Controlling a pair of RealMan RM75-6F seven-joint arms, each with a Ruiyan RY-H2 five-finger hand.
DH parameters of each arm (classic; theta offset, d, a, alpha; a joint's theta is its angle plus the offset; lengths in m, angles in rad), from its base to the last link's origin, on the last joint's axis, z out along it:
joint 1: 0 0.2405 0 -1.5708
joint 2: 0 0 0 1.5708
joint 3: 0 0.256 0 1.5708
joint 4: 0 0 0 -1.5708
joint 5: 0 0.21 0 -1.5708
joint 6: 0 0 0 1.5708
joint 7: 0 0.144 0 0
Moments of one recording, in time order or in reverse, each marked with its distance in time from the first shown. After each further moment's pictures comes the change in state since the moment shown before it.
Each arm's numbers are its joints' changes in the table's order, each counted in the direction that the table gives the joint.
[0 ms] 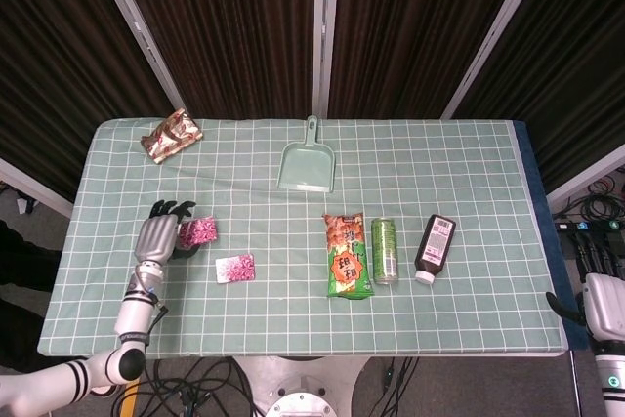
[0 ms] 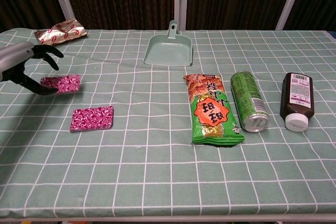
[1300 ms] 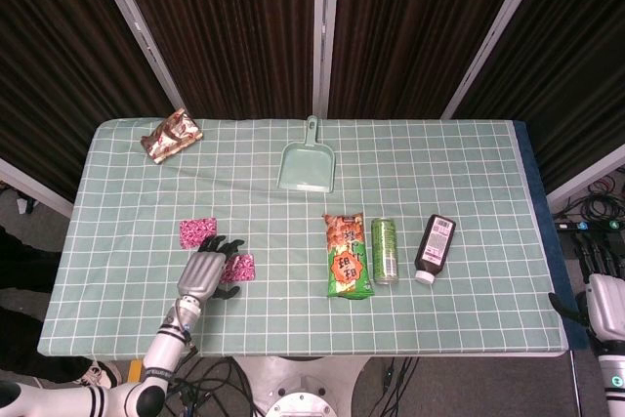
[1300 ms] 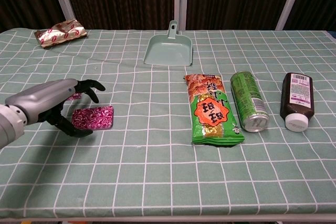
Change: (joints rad) left arm 0.015 -0.084 0.123 0.176 0.053 0.041 0.168; right arm 0.001 -0.007 -0.001 -0.034 0.003 -0.014 0.037
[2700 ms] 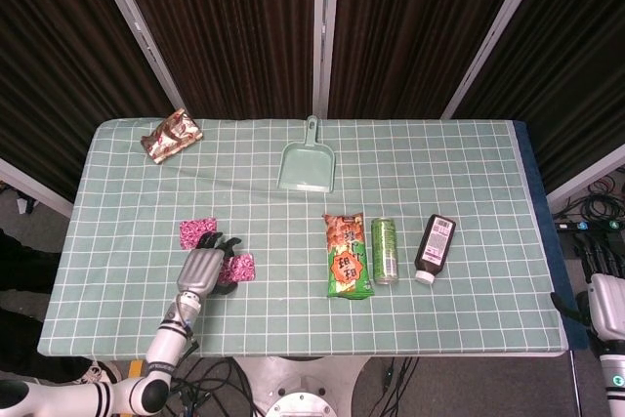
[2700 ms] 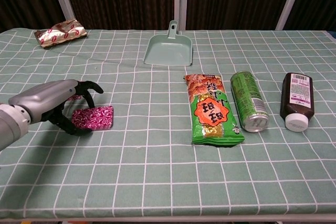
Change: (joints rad) left arm -0.003 -0.033 -0.017 -0.073 -0.006 -0.017 0.008; right arm -0.001 -0.002 0.004 -0.007 0.009 -0.004 0.001
